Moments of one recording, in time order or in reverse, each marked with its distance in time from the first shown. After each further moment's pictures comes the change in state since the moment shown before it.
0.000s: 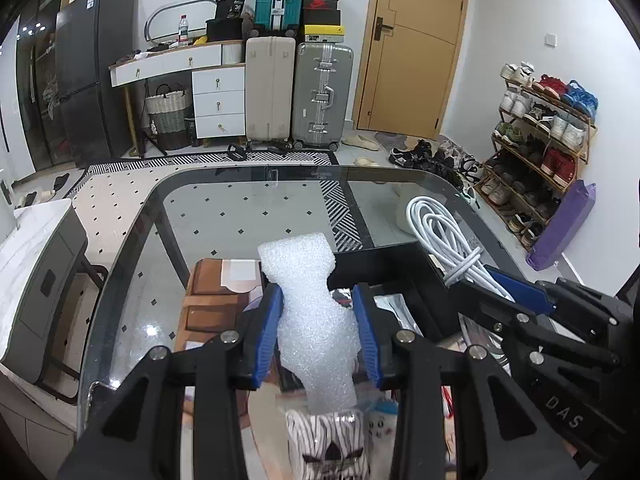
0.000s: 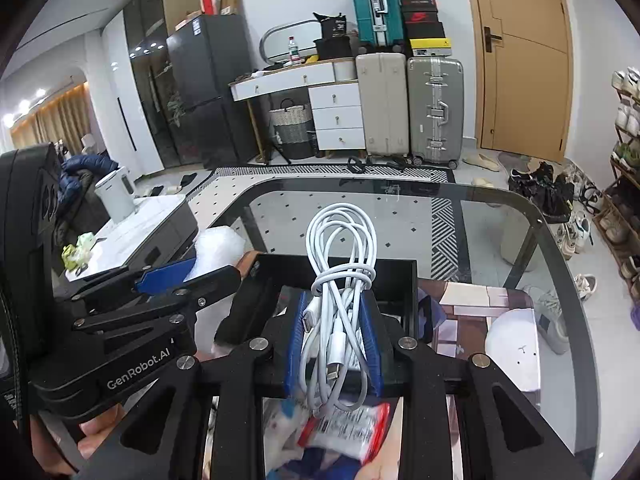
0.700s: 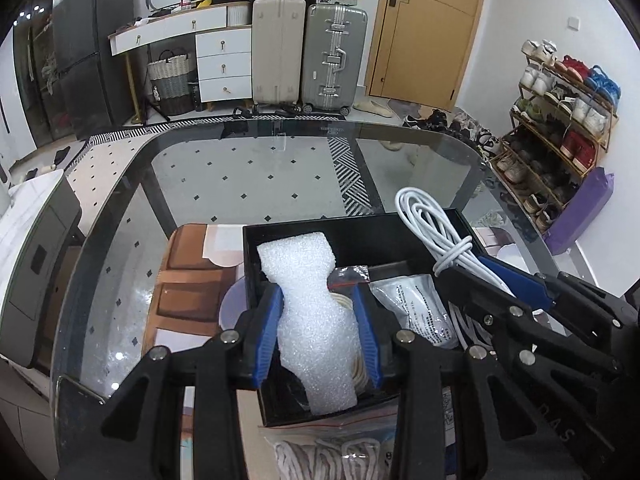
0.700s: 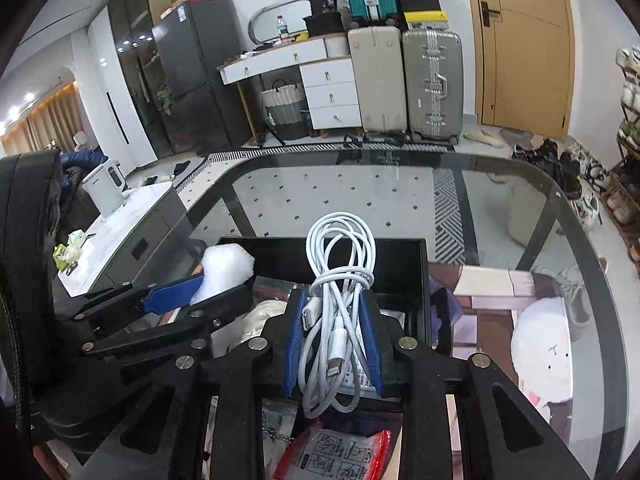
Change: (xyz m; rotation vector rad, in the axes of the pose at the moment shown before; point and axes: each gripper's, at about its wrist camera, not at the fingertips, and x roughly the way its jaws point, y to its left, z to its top) left arm 0.058 -0.006 -0.013 -0.024 0.124 0.035; right arm 0.068 -0.014 -0.006 0.029 0.098 -0.003
